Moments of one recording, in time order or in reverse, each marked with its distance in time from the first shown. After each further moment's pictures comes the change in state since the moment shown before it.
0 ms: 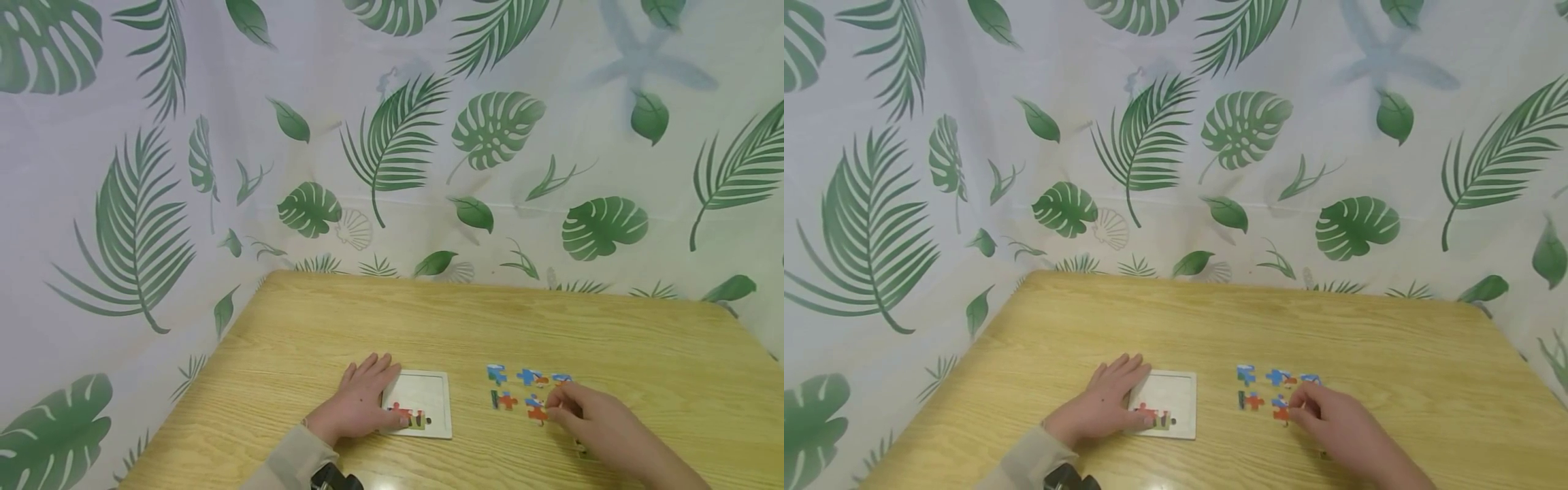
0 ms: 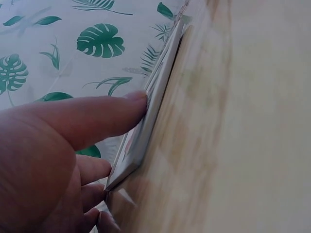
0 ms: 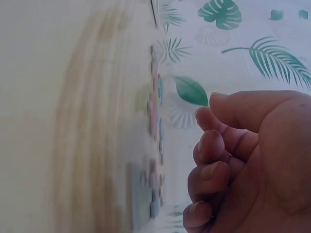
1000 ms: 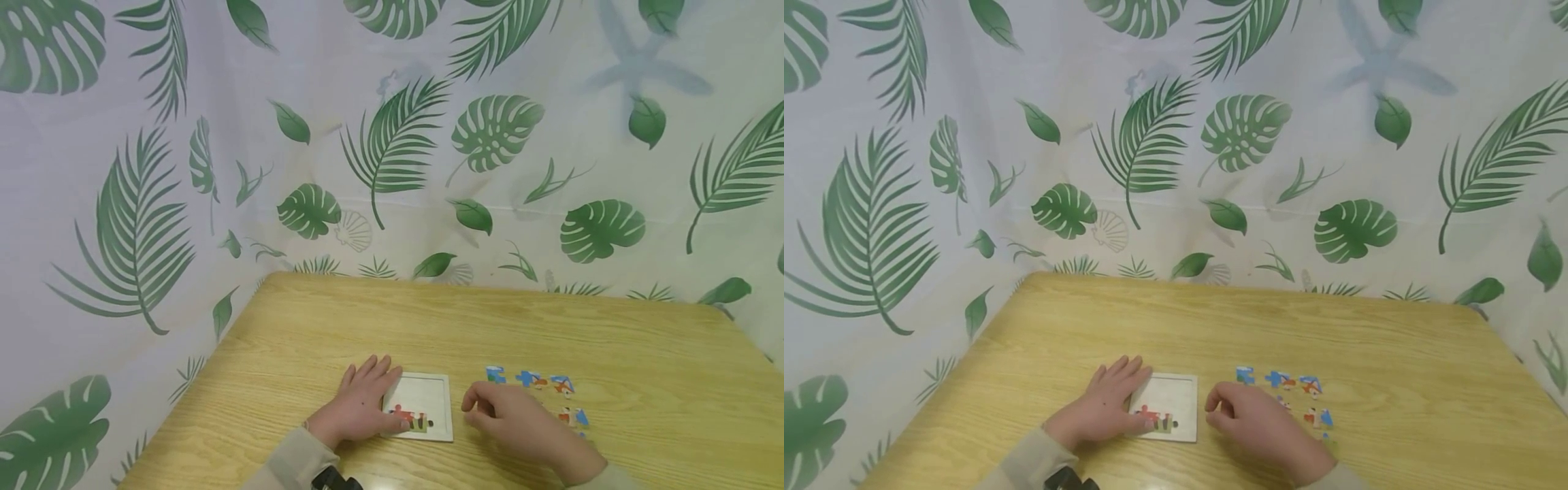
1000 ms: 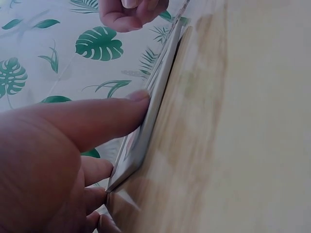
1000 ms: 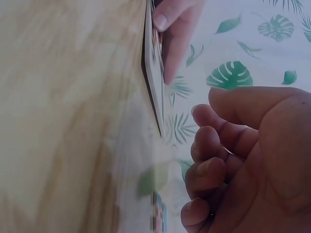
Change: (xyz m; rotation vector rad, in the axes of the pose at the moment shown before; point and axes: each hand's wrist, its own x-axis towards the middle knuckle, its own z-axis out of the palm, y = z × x) left_hand -0.001 0.005 0.000 0.023 -0.011 -0.017; right_hand 0.040 -0.071 0.057 -0.014 -0.076 -0.221
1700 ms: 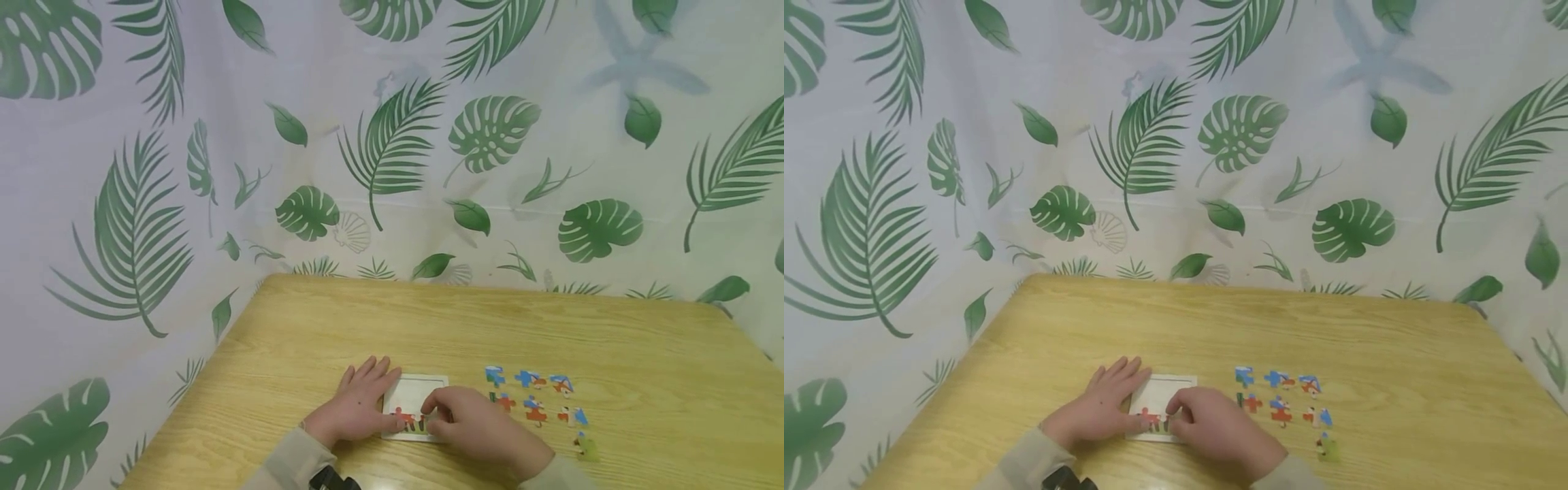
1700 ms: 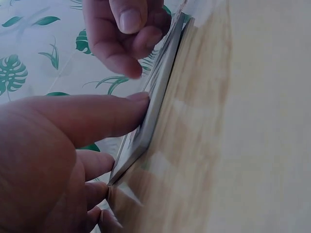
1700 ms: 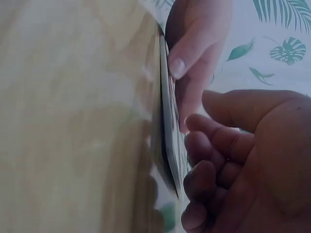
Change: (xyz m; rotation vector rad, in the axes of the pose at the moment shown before) left_hand 0.002 -0.004 0.000 0.027 -0.016 0.007; right_hand 0.030 -0.023 0.036 0.010 -0.050 -0.084
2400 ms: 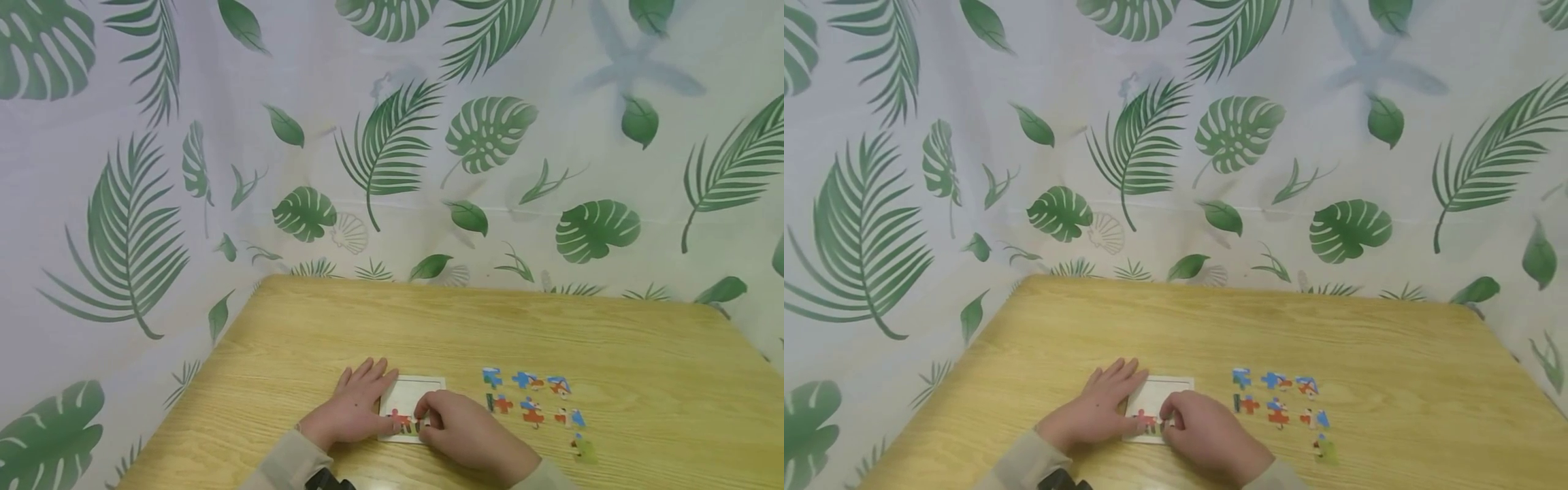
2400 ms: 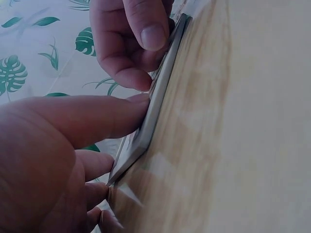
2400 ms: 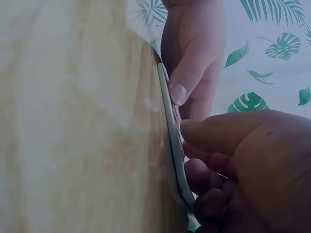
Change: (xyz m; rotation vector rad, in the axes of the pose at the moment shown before) left_hand -0.001 0.000 -0.001 -0.012 -0.012 0.000; right_hand 0.005 0.003 0.014 -0.059 0.018 0.039
